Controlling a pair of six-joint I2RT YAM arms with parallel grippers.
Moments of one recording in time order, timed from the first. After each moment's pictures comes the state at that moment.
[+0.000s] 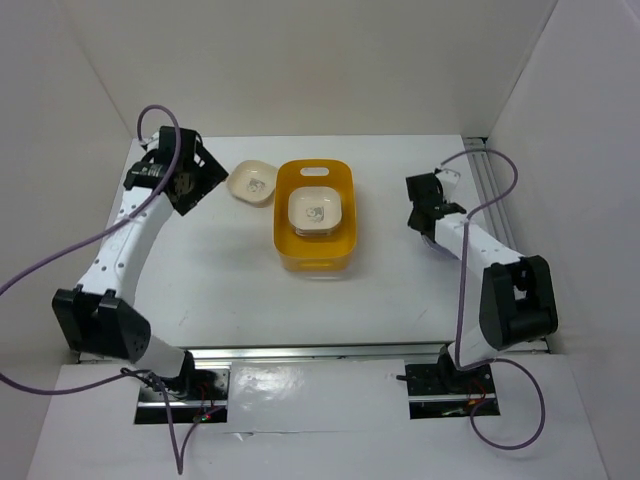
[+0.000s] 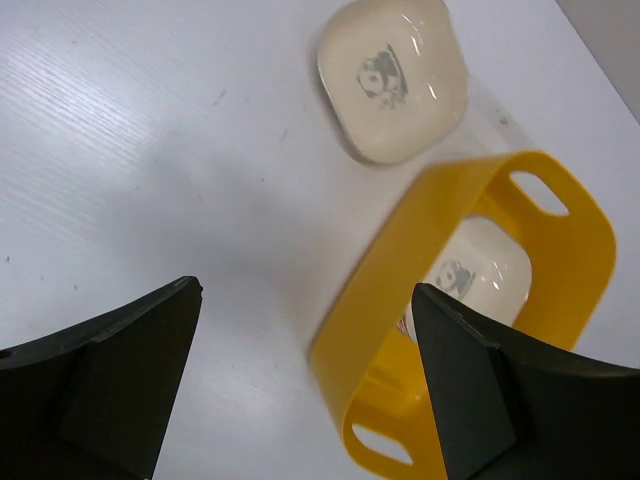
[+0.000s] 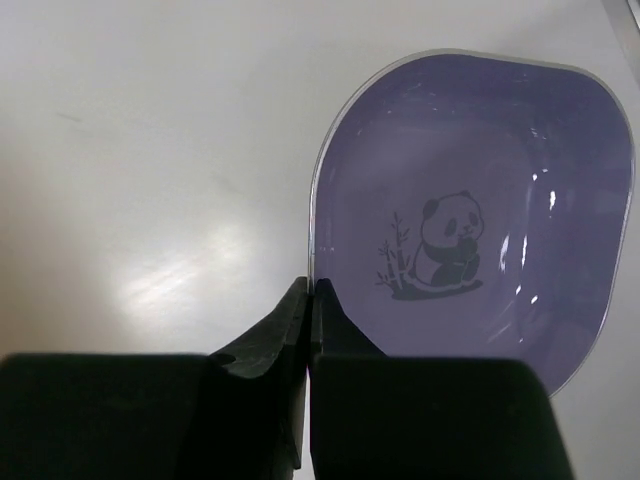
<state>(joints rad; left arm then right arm) -0.16 1.44 1.50 -0.87 -0.24 -0.85 0.20 1.52 0.95 -0.35 0.50 0.53</state>
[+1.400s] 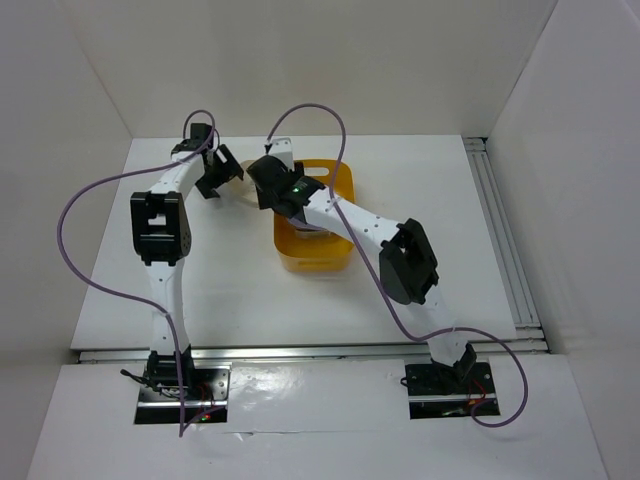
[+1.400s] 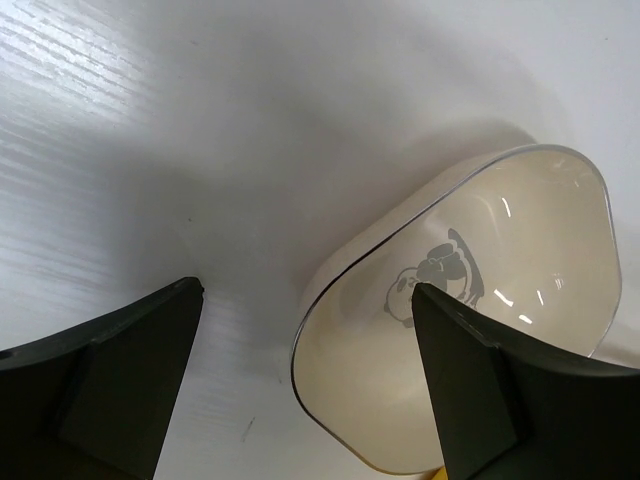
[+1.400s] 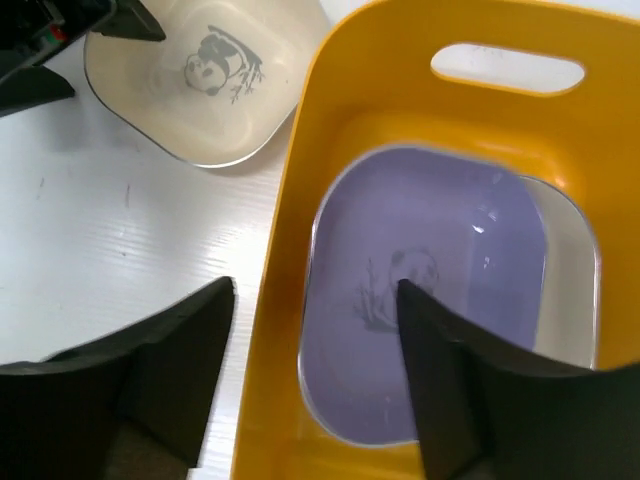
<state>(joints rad) 0.02 2.39 2.05 -0.67 0.02 -0.65 0.86 2.22 2.04 -0.55 0.56 0.46</state>
